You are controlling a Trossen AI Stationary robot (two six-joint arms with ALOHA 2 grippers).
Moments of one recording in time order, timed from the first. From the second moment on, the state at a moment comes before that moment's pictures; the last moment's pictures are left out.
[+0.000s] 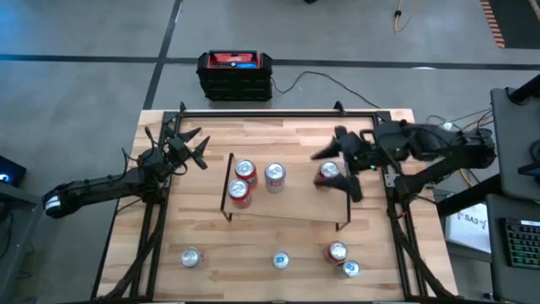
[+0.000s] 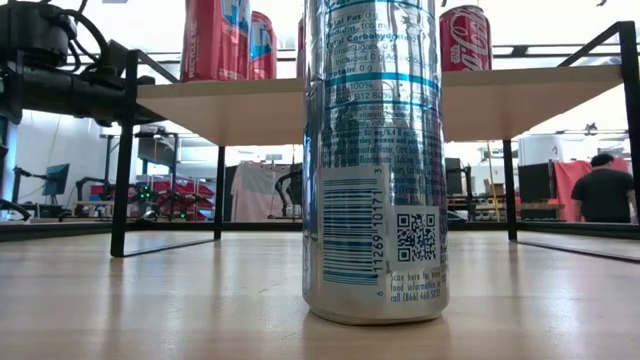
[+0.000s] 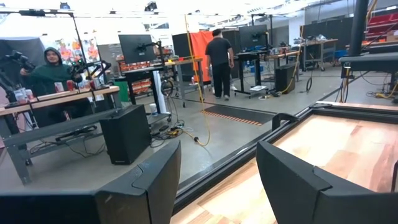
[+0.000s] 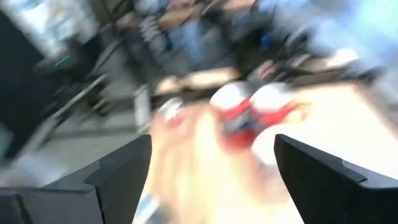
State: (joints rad) left arm 0.40 0.39 0.02 0.47 -0.43 0.17; right arm 0.19 1.21 1.54 -0.68 -0.03 0.25
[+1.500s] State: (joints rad) left arm 0.40 0.39 0.02 0.47 -0.43 0.17; right arm 1.20 1.70 1.52 -1.05 0.99 1.77
